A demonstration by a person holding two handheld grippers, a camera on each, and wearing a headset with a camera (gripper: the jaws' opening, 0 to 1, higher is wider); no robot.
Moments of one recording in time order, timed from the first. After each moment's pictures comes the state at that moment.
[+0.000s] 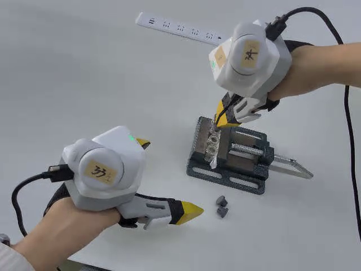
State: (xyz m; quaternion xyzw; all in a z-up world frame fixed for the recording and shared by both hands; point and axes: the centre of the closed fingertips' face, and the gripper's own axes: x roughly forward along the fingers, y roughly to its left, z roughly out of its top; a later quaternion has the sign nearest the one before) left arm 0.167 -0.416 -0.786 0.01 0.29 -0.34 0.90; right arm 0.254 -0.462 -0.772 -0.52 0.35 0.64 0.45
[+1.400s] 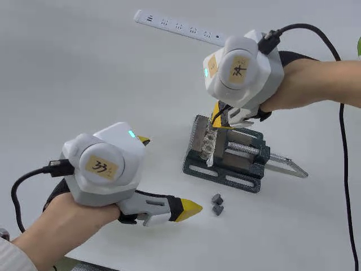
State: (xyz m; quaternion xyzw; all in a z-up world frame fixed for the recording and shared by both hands) left arm 0.168 -0.421 -0.784 0.00 0.29 -0.34 0.89; right arm 0.249 -0.461 -0.774 -0.51 0.35 0.60 0.51
